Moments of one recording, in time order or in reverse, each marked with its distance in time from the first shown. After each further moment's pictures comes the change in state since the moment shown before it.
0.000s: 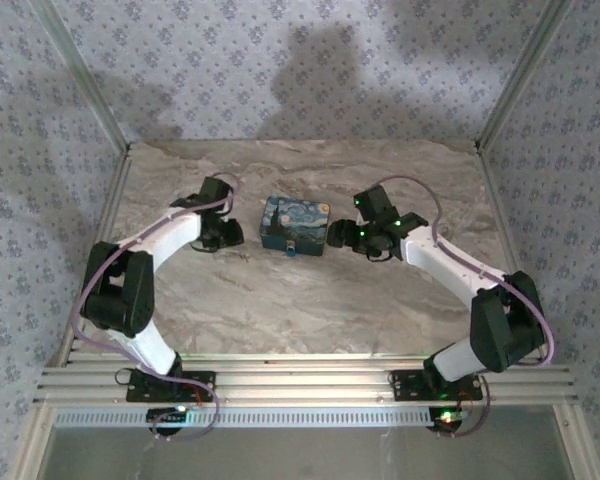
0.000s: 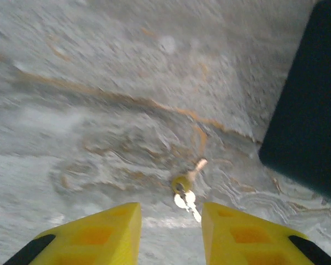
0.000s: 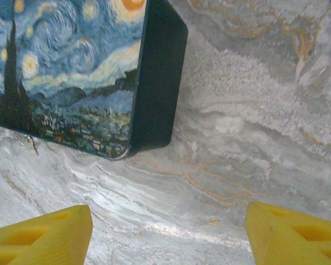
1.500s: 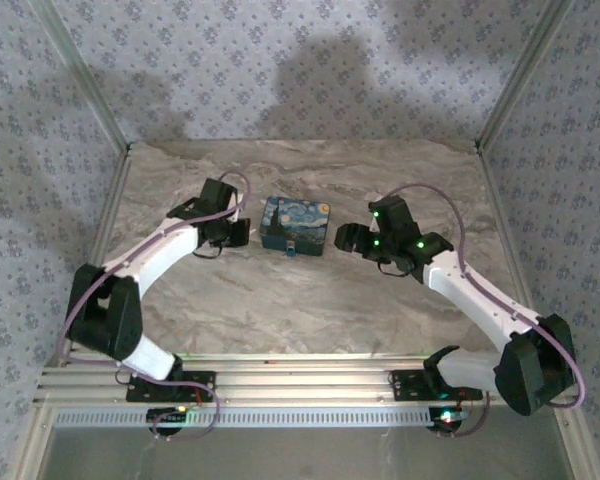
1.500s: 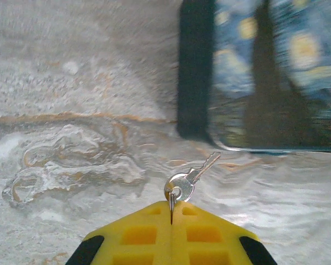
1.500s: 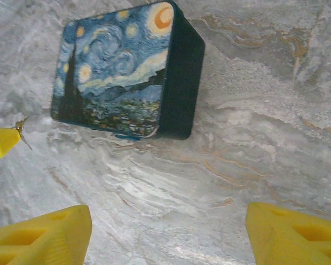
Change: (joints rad) left arm -0.062 -0.177 -0.045 0.063 0.085 0.190; right arm -0.011 -0.253 -0.138 0.066 -0.026 0.063
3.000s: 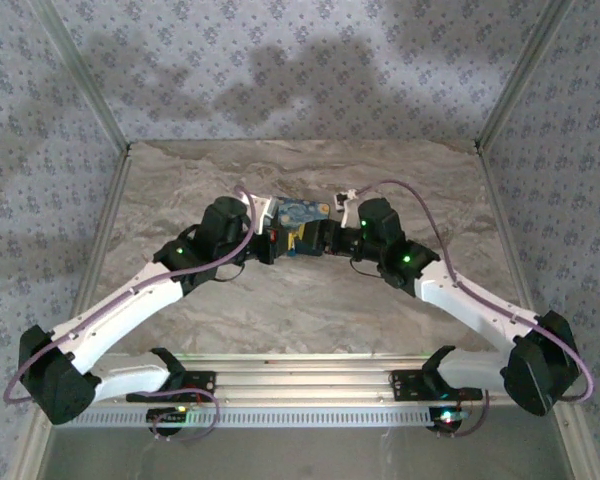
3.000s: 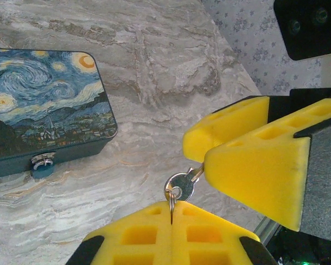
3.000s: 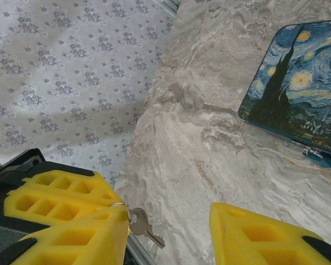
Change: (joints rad) left arm -0.346 -0.349 -0.083 0.211 0.078 -0.200; right arm 0.182 -0.001 -0.029 0.456 -0.200 0.135
